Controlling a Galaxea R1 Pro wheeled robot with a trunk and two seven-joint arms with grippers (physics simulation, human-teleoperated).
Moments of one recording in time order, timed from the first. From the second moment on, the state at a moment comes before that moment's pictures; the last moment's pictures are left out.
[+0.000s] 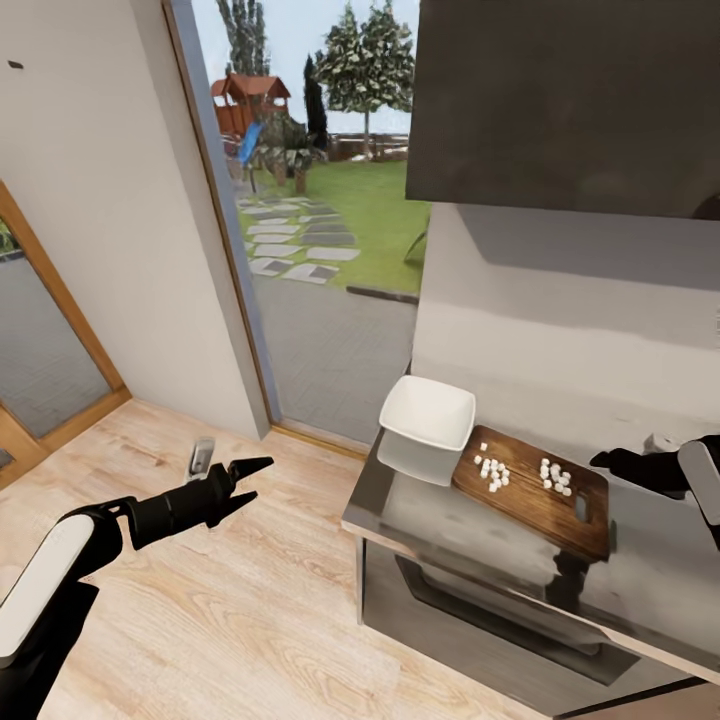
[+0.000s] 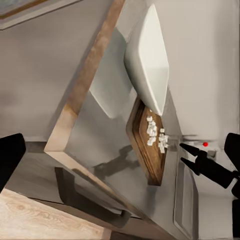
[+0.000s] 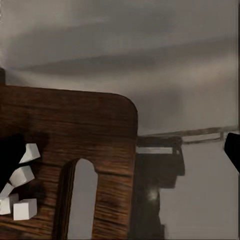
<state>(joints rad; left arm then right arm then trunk) -0.39 0.30 -0.02 -1.60 1.67 0.91 0.32 -0.80 -0.49 -0.18 -0.98 -0.55 1.04 -0.15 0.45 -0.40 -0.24</state>
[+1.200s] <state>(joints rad) -0.38 0.29 -0.02 -1.60 1.71 0.92 0.32 -0.73 -0.50 -0.16 -0.99 -0.53 1.04 -0.15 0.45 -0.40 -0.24</state>
